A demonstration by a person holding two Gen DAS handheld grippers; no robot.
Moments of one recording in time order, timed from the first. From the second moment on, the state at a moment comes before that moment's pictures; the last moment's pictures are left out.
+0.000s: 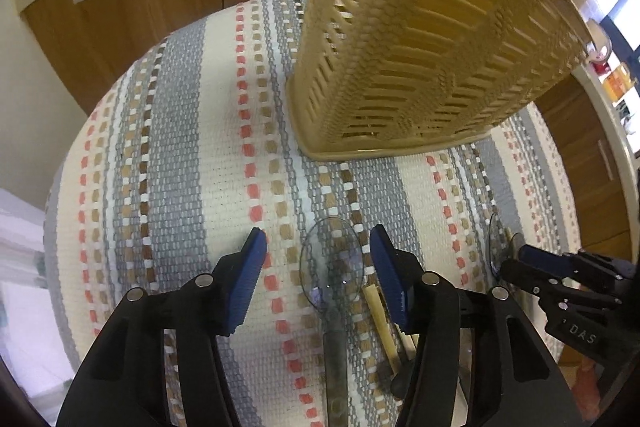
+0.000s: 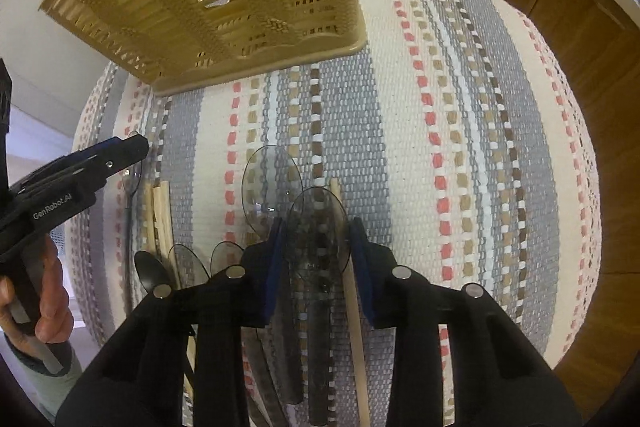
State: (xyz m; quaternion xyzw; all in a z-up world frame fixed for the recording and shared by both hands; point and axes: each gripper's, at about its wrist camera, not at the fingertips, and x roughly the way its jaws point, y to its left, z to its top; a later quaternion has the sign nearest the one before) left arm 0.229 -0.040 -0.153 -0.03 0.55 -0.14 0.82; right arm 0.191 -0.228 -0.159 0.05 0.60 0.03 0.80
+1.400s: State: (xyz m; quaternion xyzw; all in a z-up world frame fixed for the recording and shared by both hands) left arm 0.221 -0.030 0.061 -0.08 0.14 -0.08 0.98; right arm 0.203 -0.269 0.069 0.09 0.15 0.01 0.98
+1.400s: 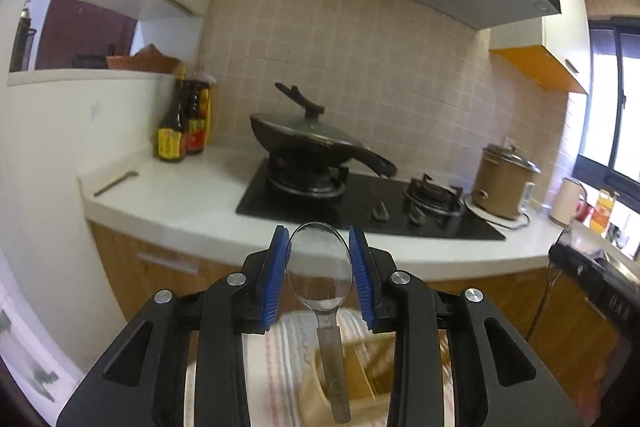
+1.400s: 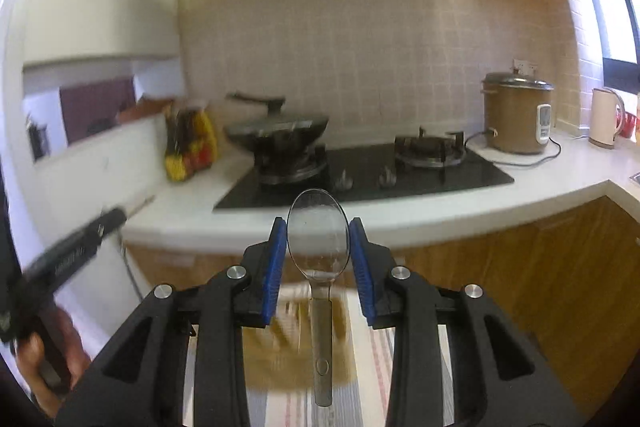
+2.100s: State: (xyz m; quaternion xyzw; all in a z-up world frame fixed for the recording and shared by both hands) left arm 0.264 -0.047 0.030 -0.07 0.14 -0.10 0.98; right arm 0.267 -0.265 0.003 0.09 0.17 -0.01 0.98
